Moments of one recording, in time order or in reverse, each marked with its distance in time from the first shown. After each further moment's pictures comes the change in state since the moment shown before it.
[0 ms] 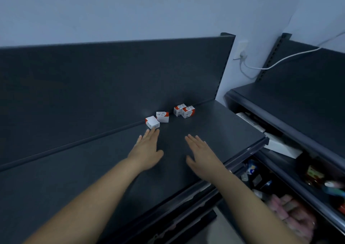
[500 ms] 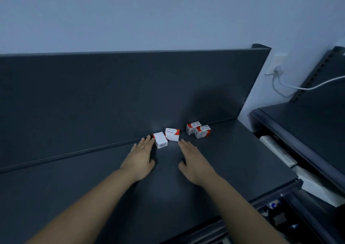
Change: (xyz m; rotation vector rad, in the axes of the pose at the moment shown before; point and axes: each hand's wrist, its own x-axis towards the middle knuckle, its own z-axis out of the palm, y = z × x) left_hand 0.051 -0.036 -0.002 0.001 0.097 -0.154; right_hand 0.114 0.011 0.005 0.079 -0.079 -0.154
